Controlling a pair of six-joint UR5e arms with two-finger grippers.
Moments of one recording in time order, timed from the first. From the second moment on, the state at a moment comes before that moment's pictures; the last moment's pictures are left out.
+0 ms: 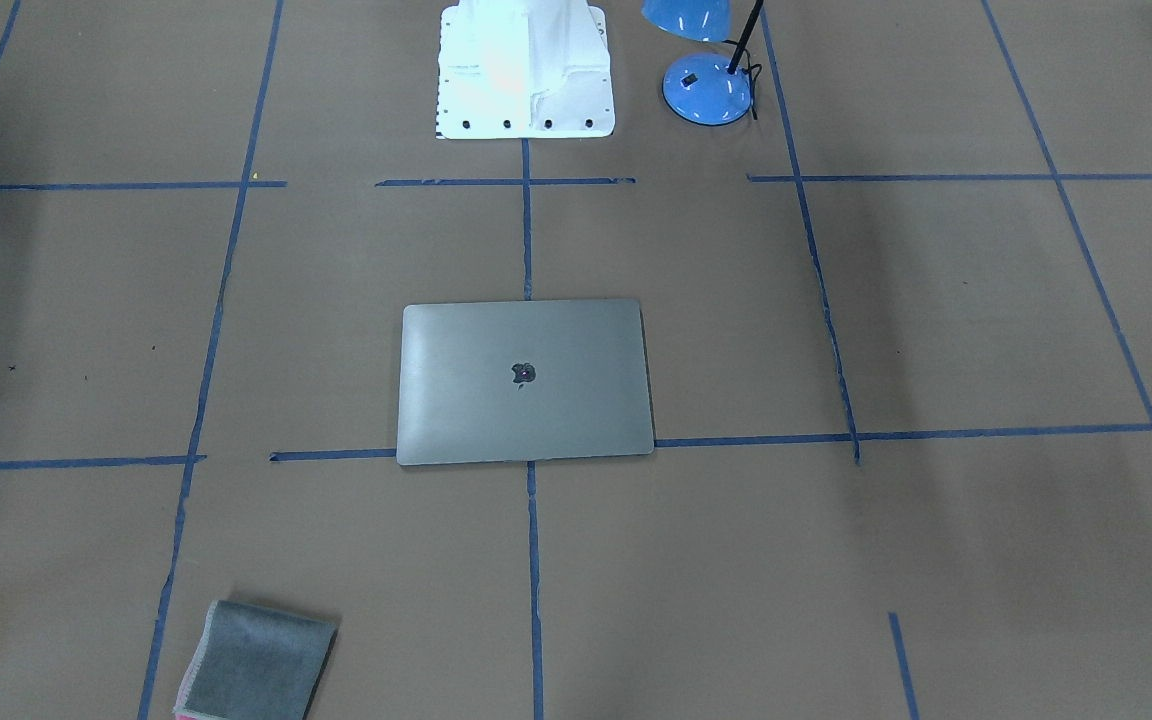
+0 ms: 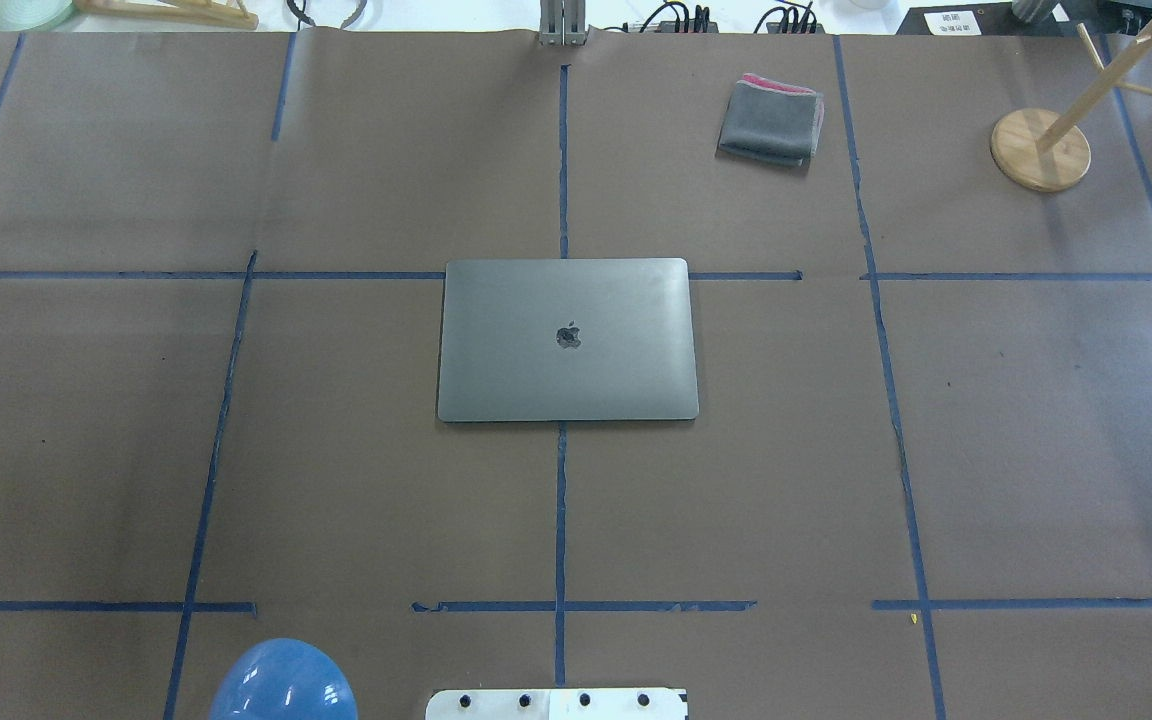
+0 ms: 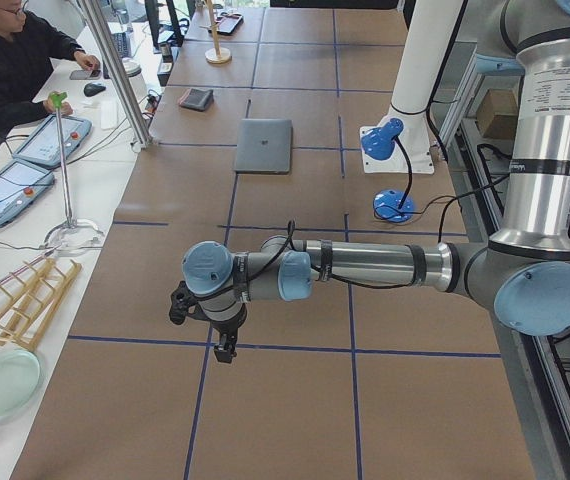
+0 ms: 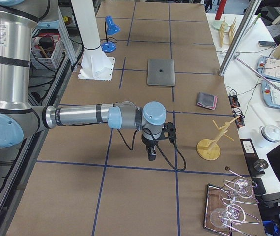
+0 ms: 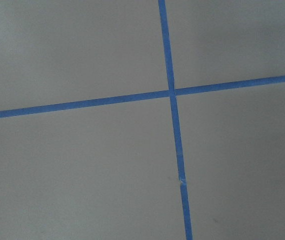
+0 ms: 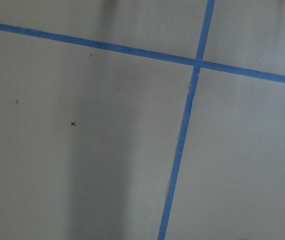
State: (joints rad) left arm -1.60 -1.61 -1.58 -1.48 -2.38 0.16; right arm 1.54 -1.71 1.80 -1.67 2.37 -0.15
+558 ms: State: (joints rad) left arm -1.60 -1.60 -1.60 -1.47 -2.38 0.14; right arm 1.58 -1.71 1.73 -1.67 2.38 -0.13
